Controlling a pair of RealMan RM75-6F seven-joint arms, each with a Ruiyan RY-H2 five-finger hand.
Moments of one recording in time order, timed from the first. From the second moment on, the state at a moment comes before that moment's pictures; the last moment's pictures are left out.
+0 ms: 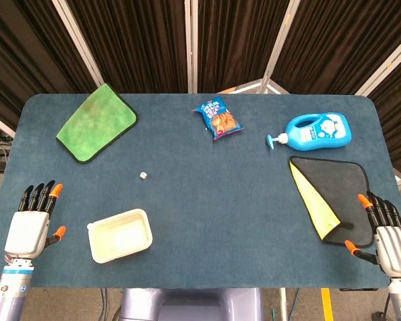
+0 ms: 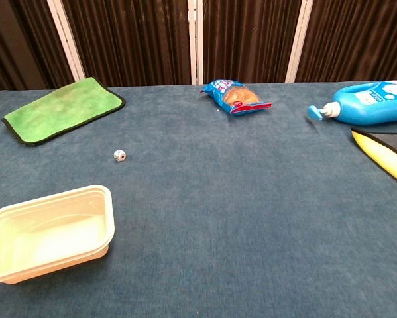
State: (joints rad) left arm -0.19 -1.29 0.01 -1.74 1.42 1.53 0.46; right arm 0.04 -1.14 0.05 -1.55 -1.55 1.53 0.14
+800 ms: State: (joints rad) left arm -0.56 -1.42 -0.23 -1.49 1.08 1.04 0.63; right arm 0.05 -1.12 0.06 -1.58 -1.56 1.54 0.16
